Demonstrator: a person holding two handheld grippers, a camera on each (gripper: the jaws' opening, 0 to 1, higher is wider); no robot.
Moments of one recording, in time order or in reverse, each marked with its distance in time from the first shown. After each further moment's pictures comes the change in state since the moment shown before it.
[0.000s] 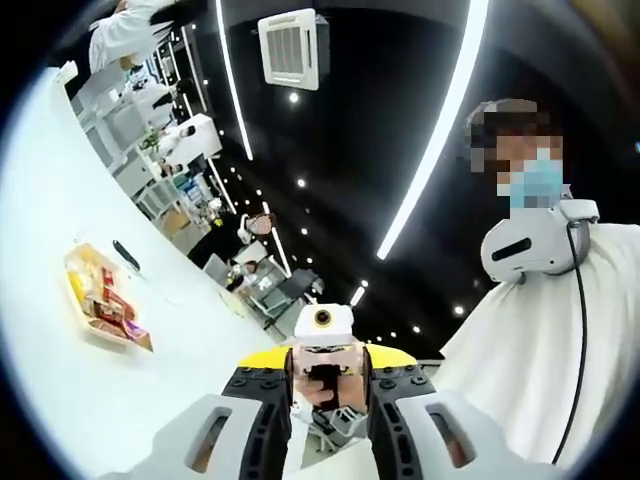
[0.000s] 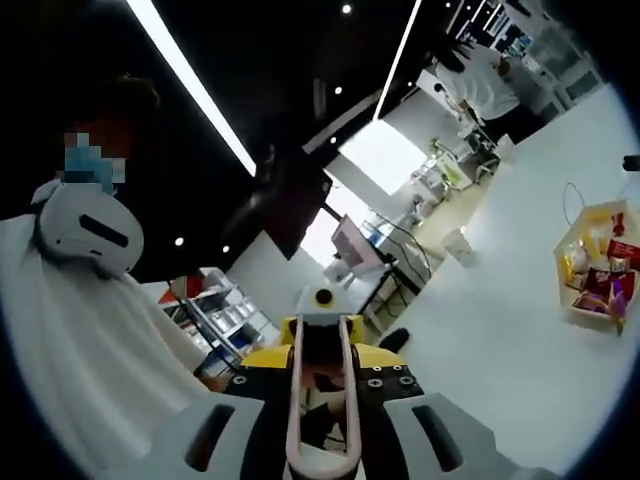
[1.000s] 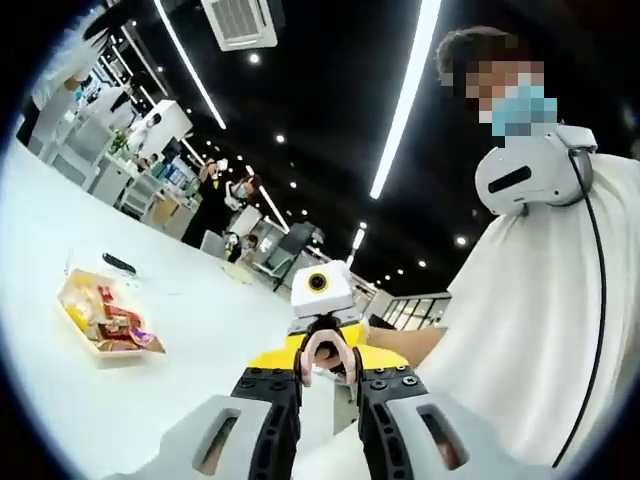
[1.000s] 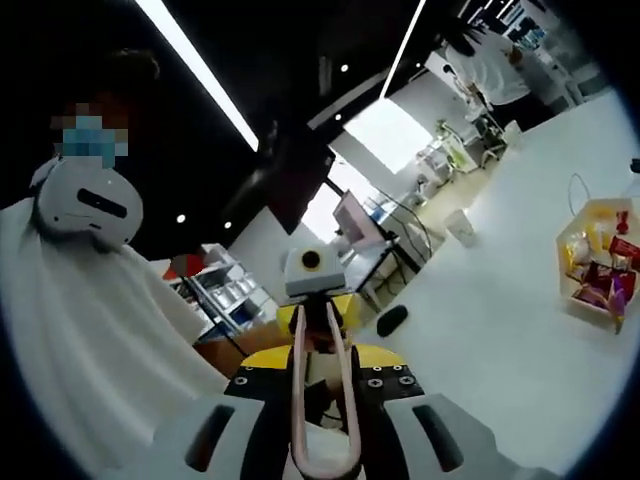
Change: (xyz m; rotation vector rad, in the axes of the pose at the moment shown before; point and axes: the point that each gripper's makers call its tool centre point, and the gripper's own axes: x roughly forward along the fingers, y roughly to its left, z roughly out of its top) left arm 0.008 0.004 -0.023 0.197 0.244 -0.003; right arm -0.009 -0.014 -0.022 0.011 0.106 0.010
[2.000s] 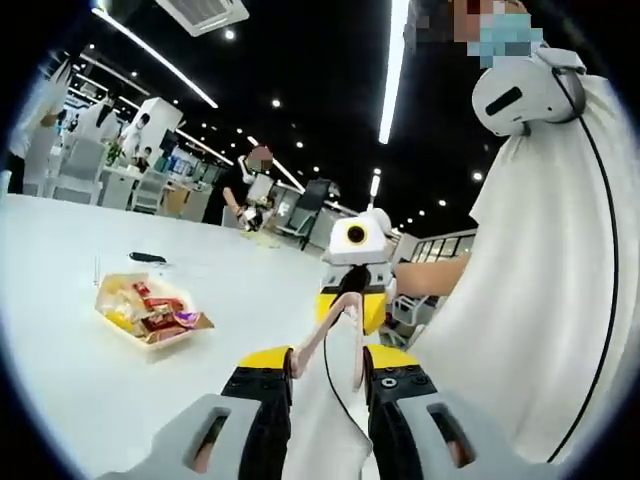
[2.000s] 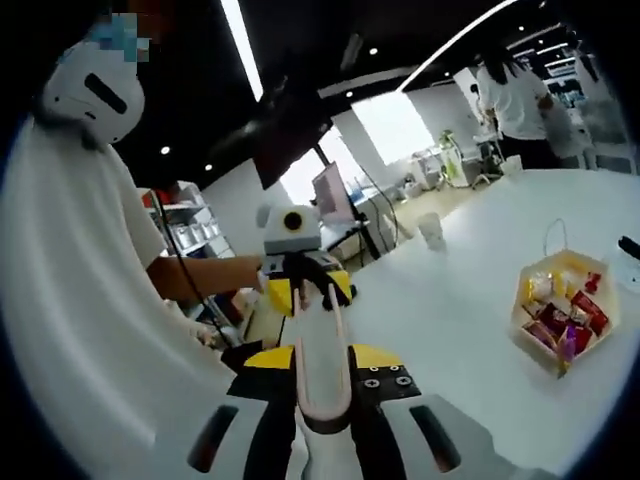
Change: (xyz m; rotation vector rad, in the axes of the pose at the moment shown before) left arm -0.022 0.052 -0.039 0.165 0.245 0.129; right arm -0.011 -0.048 -0.030 -0.312 0.166 -0.175
